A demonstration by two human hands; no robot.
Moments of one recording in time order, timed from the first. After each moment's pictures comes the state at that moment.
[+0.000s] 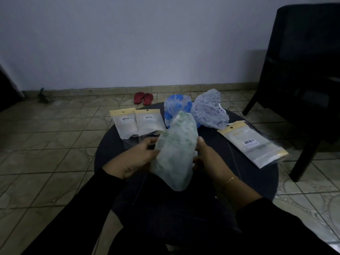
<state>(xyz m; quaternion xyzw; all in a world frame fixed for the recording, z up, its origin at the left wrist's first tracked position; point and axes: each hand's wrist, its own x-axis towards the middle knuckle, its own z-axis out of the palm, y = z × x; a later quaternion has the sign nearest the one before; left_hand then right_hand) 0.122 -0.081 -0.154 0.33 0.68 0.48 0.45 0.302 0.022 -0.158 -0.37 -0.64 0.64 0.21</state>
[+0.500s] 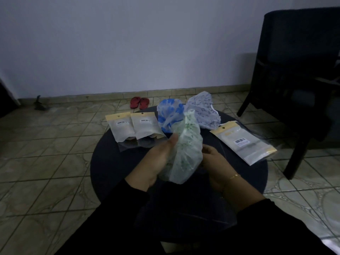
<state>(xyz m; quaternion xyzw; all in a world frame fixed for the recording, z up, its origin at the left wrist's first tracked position) 0.194 -0.061 -0.142 0.34 0.59 0.60 0.42 0.318 0.025 -0.158 -0.39 -0.50 0.73 0.26</state>
